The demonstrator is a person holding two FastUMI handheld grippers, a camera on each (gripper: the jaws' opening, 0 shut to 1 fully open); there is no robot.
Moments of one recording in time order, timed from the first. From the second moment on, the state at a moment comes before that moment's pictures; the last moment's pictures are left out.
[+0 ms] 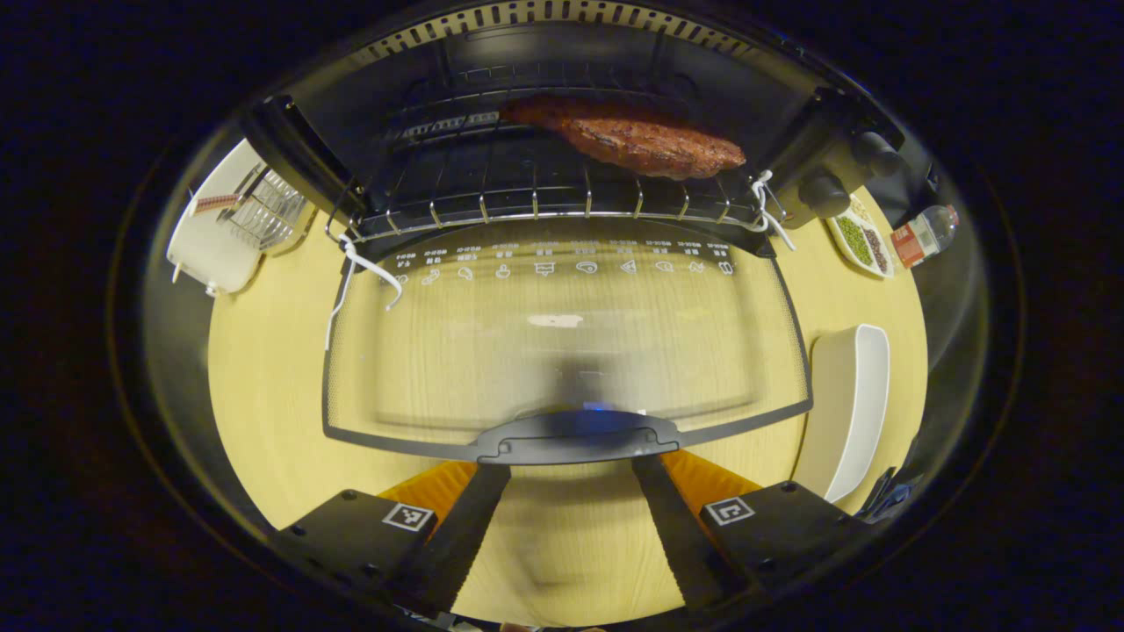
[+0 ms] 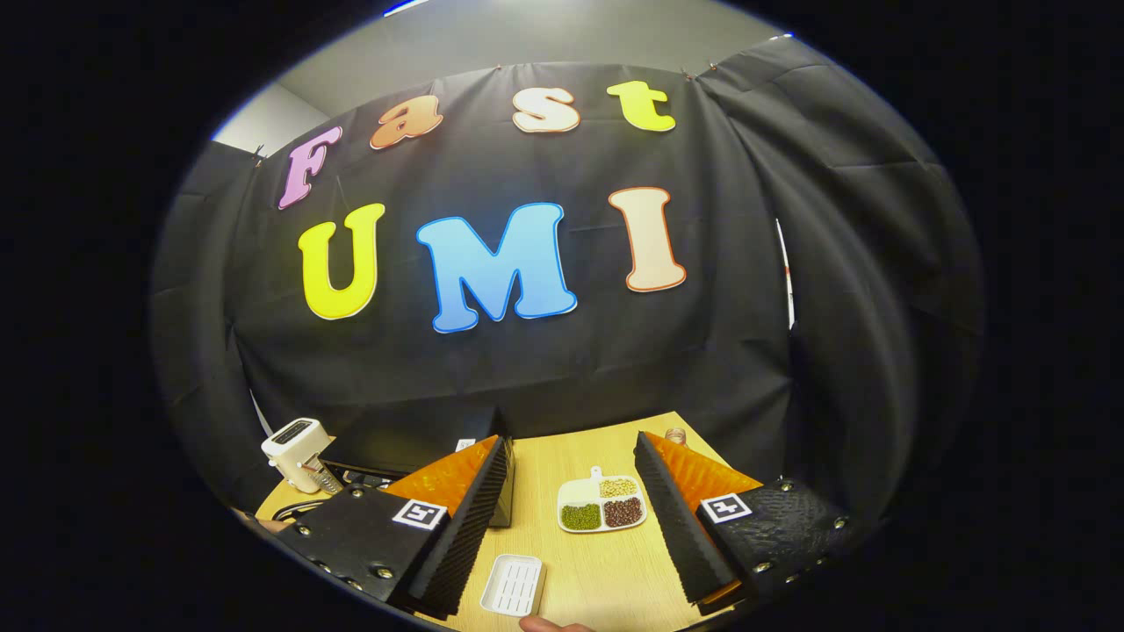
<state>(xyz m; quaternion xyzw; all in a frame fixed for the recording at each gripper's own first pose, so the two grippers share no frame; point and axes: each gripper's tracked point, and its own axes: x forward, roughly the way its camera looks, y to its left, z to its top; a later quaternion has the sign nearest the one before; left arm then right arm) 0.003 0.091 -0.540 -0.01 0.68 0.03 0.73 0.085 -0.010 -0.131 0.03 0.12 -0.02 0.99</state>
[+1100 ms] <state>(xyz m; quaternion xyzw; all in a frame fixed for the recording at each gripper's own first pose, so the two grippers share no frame) 0.017 0.089 -0.469 -0.01 0.58 0.01 0.81 0.083 0.015 -0.144 0.05 0.14 0.00 0.99</state>
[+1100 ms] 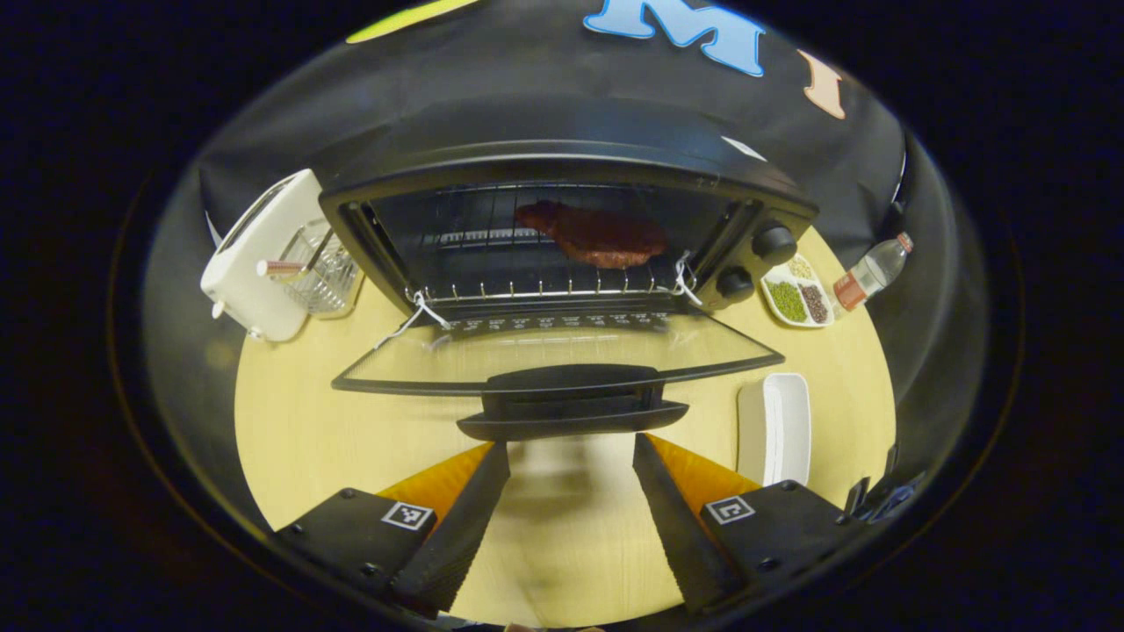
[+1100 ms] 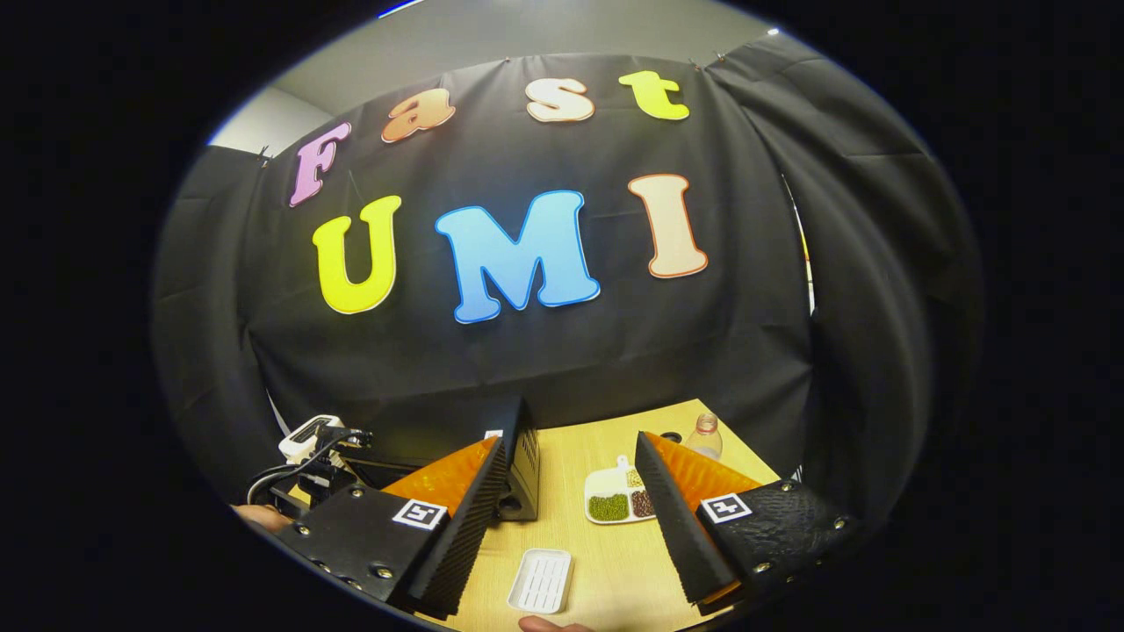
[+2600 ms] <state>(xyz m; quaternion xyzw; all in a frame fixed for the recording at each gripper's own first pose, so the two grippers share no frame) 0.061 0.039 -0.132 0.02 0.08 0.06 1.00 0.096 -0.008 -0.060 0.00 0.07 0.04 1.00</state>
